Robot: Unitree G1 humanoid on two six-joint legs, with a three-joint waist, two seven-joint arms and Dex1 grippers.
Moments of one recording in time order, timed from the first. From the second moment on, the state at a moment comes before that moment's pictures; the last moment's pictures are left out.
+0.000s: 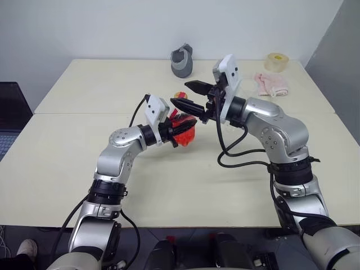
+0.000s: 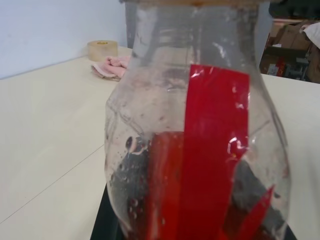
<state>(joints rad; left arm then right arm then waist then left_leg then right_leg) -0.62 0.36 -0.04 0.11 -0.35 0.36 -0.86 -0.88 -0.25 0.10 -0.08 0.48 0.72 0.63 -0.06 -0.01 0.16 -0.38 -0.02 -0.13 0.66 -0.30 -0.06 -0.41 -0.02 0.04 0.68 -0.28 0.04</state>
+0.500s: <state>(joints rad) -0.62 0.36 -0.04 0.11 -0.35 0.36 -0.86 -0.88 -0.26 0.10 -0.08 0.49 0.71 0.67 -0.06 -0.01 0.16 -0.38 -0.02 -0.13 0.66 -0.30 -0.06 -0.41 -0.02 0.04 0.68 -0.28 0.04</state>
